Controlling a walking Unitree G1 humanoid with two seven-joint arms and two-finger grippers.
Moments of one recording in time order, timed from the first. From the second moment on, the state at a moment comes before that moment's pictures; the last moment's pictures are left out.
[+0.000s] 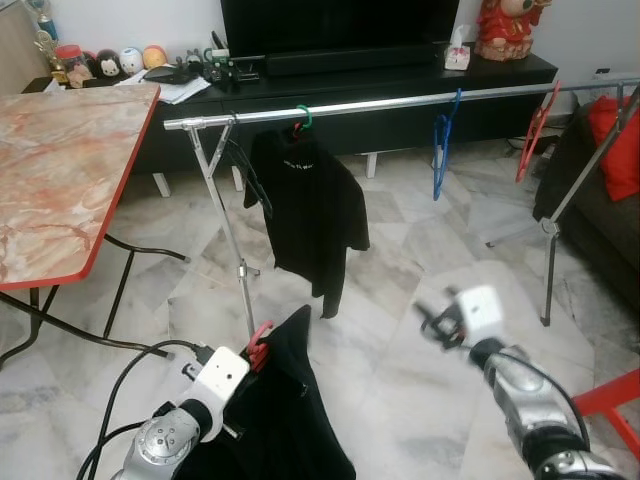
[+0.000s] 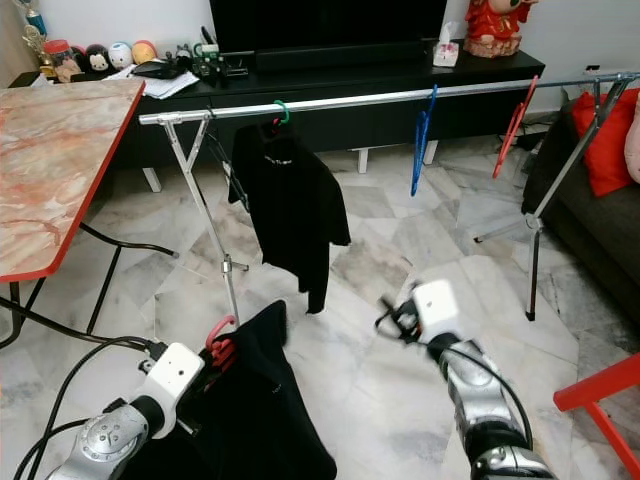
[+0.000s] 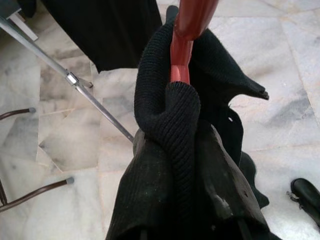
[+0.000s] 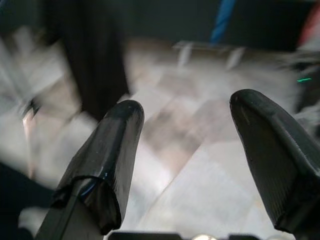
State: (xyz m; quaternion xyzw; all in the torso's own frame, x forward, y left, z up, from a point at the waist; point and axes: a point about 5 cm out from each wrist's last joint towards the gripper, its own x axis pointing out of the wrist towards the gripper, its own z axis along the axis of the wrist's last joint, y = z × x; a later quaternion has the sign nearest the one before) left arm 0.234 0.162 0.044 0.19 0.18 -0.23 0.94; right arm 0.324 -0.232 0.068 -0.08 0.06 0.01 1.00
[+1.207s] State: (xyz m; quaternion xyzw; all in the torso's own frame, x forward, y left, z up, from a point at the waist) left arm 0.241 0.154 0.051 0.19 0.17 -0.24 0.94; right arm 0.321 -0.207 0.064 -0.04 0.04 0.01 1.00
